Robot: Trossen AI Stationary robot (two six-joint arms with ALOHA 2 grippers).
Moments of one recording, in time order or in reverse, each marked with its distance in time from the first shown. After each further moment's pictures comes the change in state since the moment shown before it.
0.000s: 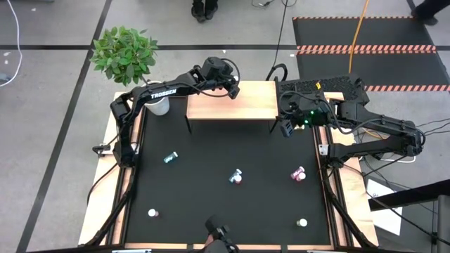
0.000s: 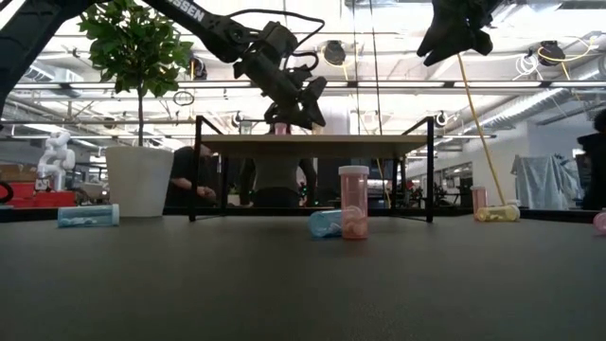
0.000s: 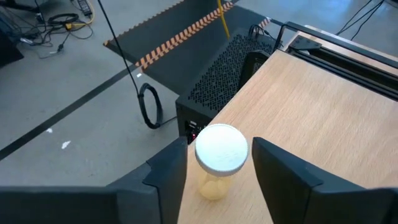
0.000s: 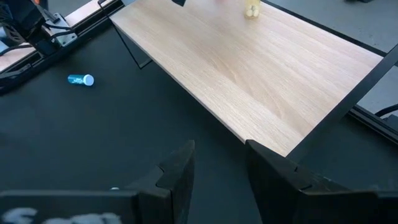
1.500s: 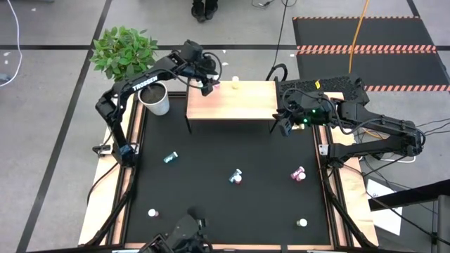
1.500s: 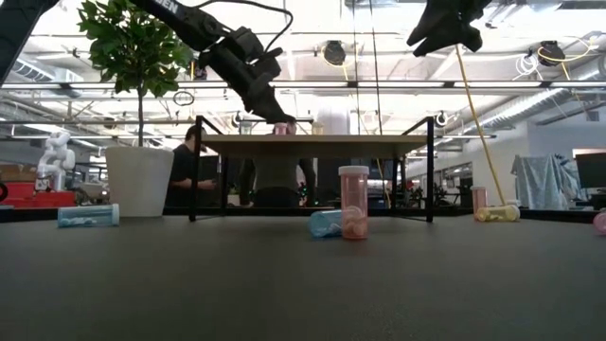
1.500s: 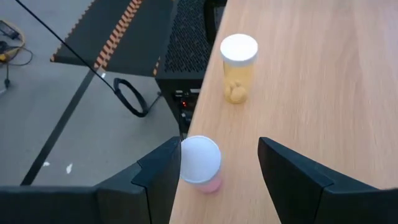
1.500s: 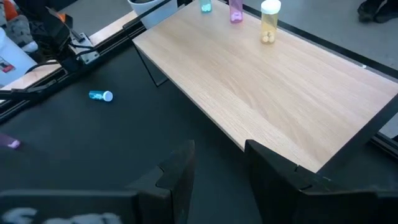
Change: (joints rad) left arm 0.206 -0.128 0.000 -0.341 0.378 0.519; right arm -0.001 0.000 0.000 0.093 -0.024 -0.033
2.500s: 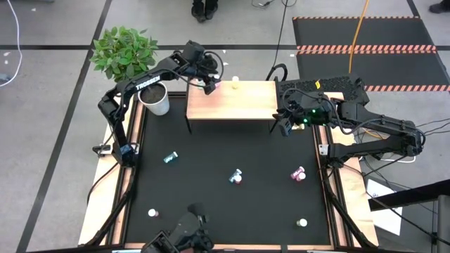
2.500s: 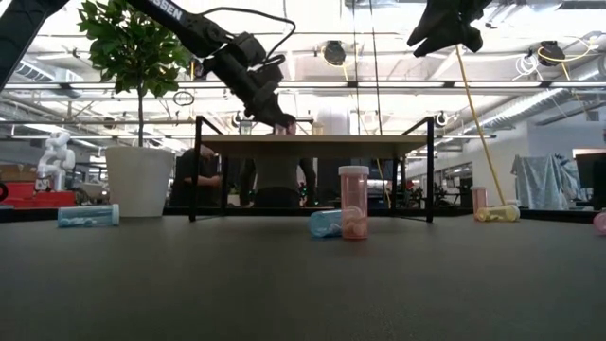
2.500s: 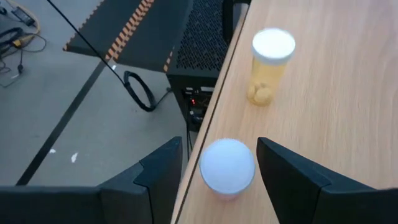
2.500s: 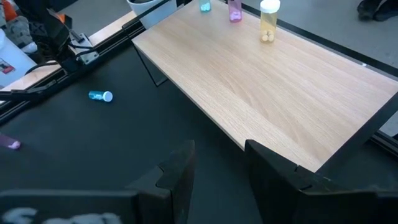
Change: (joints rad) left arm 0.006 0.034 0.000 0.045 -0.048 -0.060; right arm 0.000 0.000 0.000 -0.001 0.001 0.007
